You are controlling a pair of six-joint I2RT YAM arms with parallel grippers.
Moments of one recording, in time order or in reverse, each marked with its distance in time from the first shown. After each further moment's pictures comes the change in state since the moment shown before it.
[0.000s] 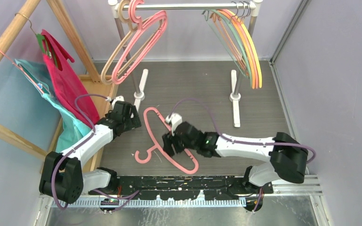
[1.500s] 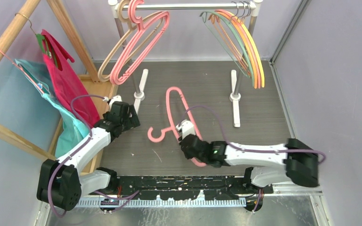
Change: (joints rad) left arm 0.003 -0.065 -0.005 -0.010 -0.013 -0.002; right arm 0.180 -0.040 -0.157 -0.192 0.363 0.034
